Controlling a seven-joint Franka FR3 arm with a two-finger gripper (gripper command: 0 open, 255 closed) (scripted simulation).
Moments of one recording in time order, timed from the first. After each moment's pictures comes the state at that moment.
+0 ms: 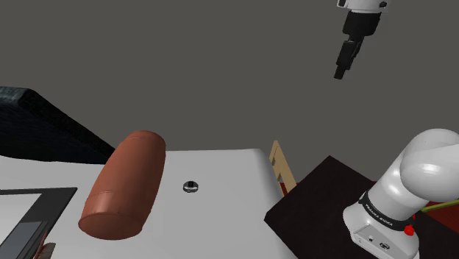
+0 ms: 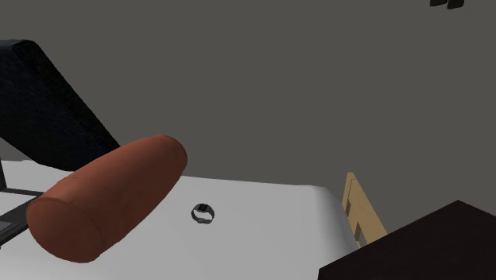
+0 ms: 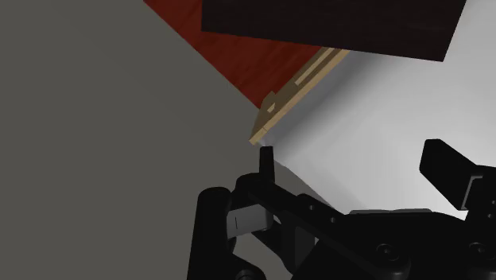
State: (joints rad) arm 0.02 -0.76 -0.01 -2.28 -0.09 1.47 -0.17
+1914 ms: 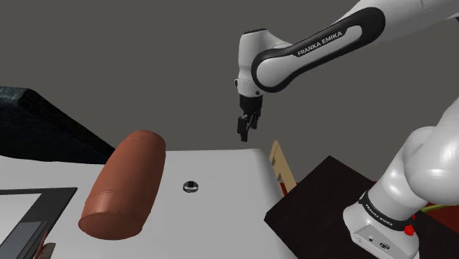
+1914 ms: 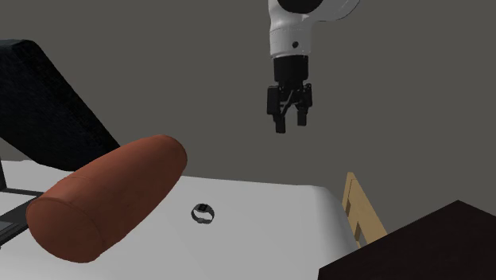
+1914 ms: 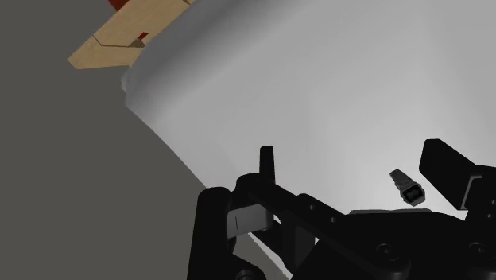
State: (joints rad) arm 0.18 -0.03 0.21 -2.26 0.04 2.10 -0.01
